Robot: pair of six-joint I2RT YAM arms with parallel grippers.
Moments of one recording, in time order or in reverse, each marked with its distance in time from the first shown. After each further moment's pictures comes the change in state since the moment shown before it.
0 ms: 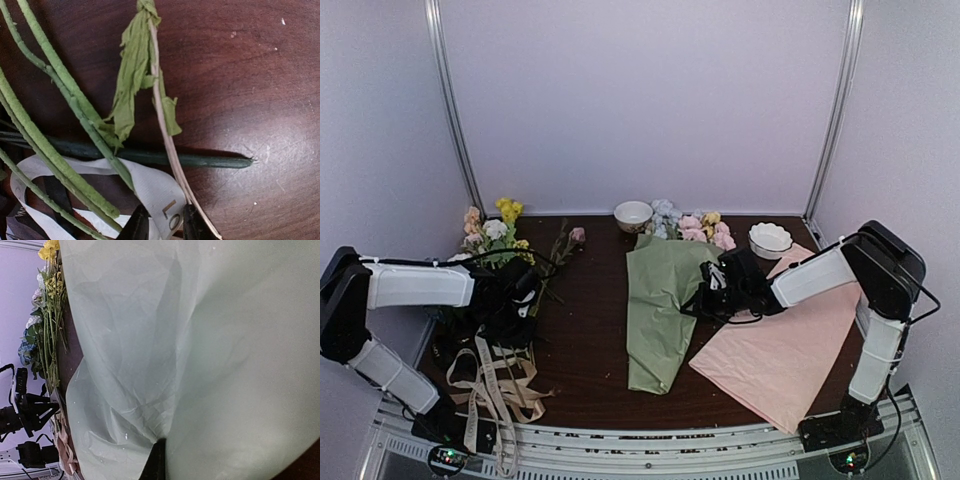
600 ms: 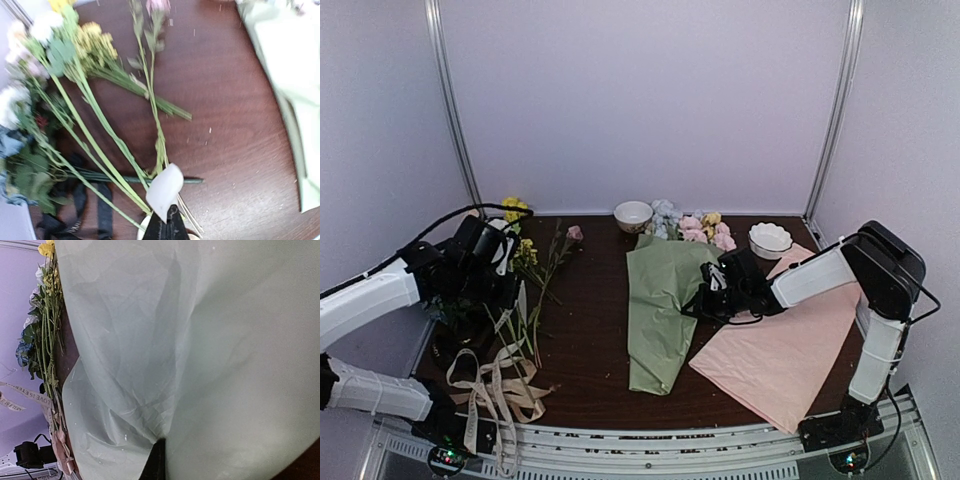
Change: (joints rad) left arm 0.000 -0.335 0.107 -0.024 -0.060 0.072; right arm 0.000 0.000 -0.003 -0.008 0.008 -0.005
